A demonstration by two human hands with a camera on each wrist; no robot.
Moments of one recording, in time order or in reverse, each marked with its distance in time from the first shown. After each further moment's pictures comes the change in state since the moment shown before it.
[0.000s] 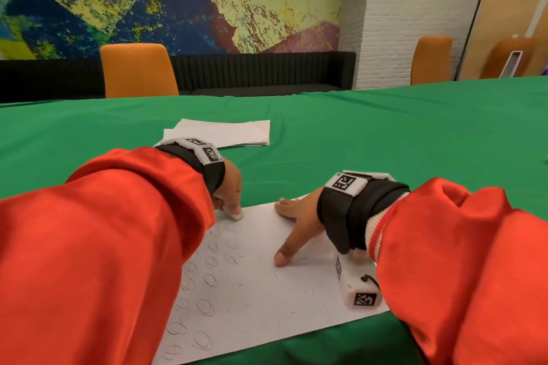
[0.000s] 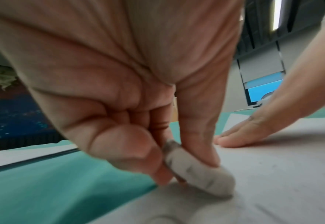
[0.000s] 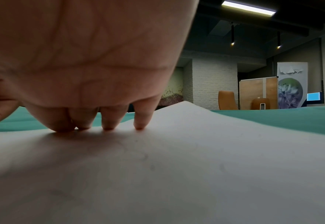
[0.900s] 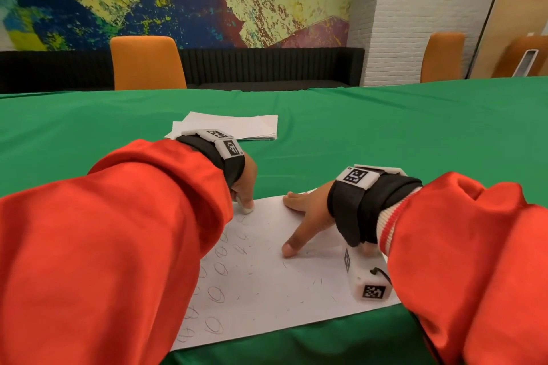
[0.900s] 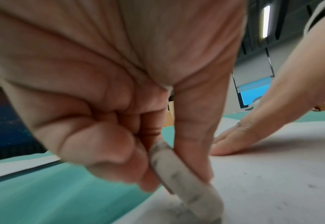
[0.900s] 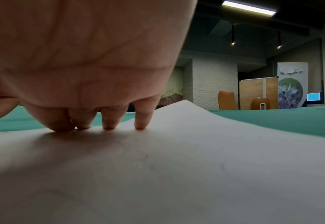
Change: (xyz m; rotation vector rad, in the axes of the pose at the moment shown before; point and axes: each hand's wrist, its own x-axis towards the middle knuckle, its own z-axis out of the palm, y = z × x) left_hand -0.003 0.013 -0.001 0.097 0.022 -0.015; right_hand 0.004 0.001 0.001 0.027 -0.013 0.030
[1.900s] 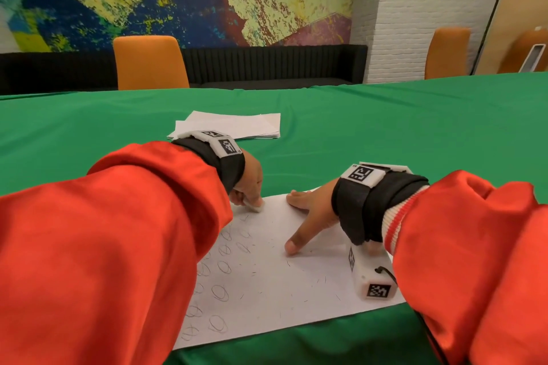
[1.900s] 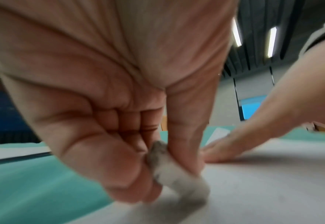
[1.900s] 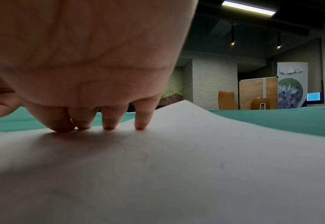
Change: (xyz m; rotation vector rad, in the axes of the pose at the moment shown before) left_hand 0.005 -0.008 0.005 -0.207 -0.009 0.101; right_hand -0.001 0.000 0.000 -0.022 0.018 -0.016
